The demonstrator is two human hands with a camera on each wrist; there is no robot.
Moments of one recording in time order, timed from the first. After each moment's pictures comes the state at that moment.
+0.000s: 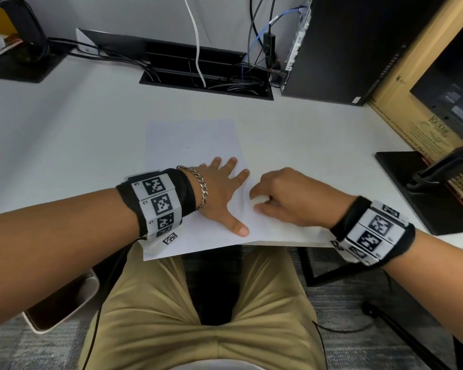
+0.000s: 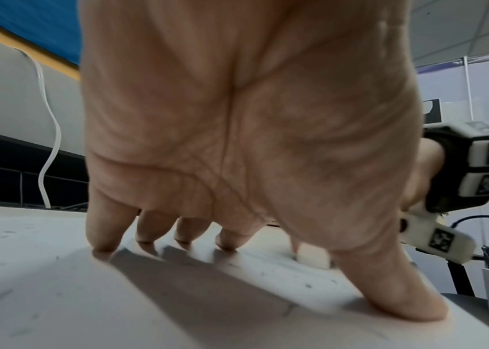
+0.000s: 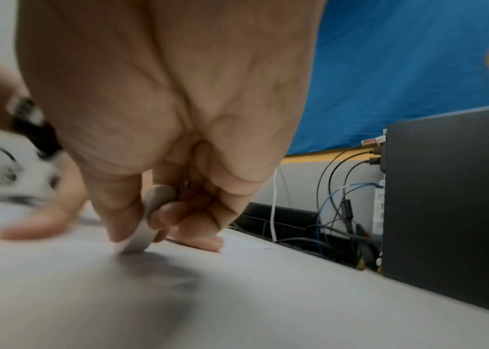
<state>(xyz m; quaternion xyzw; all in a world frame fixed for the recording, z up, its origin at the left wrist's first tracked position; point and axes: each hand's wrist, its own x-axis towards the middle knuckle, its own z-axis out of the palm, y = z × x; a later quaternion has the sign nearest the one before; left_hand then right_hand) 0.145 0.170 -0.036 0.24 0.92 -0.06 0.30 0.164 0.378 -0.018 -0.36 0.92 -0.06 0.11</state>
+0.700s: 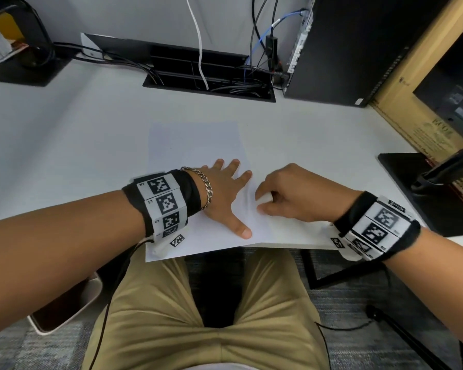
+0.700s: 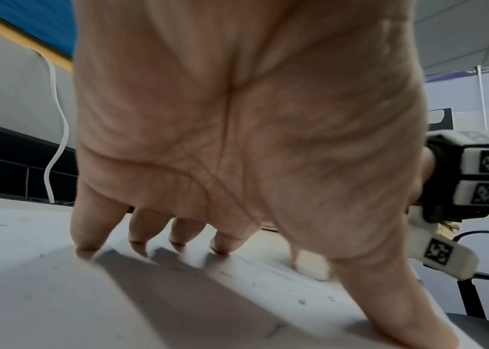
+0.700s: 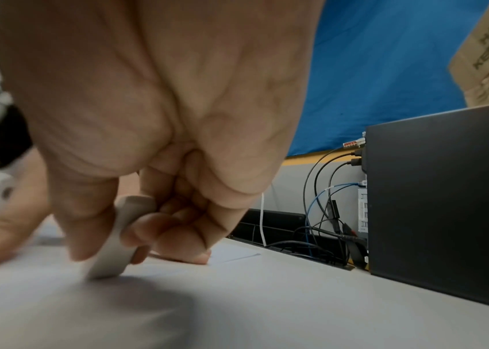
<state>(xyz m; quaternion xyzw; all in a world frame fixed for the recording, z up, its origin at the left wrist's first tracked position) 0.144 0.173 -0.034 0.23 0.92 -0.05 0.31 0.151 0.381 -0.016 -0.34 0.93 -0.09 0.12</state>
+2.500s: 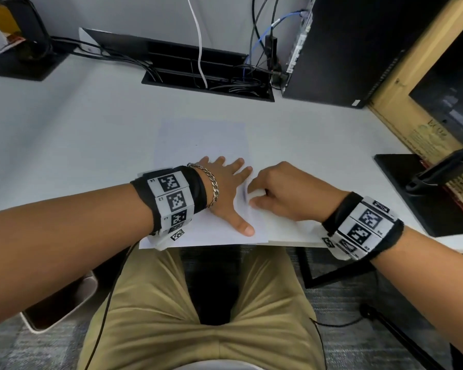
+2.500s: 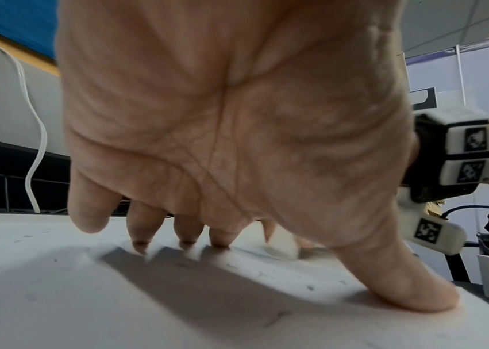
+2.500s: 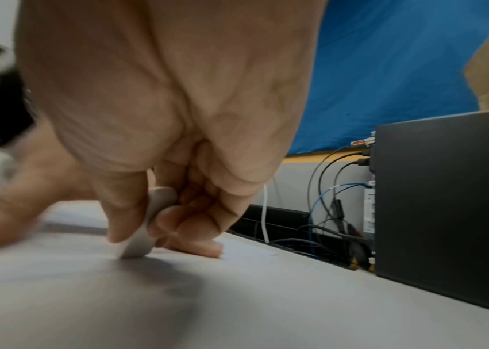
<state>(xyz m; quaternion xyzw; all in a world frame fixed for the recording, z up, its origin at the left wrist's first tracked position) 0.142 0.175 -0.036 0.23 0.93 -0.07 0.28 0.151 0.368 -0.023 -0.33 0.94 -0.07 0.10</state>
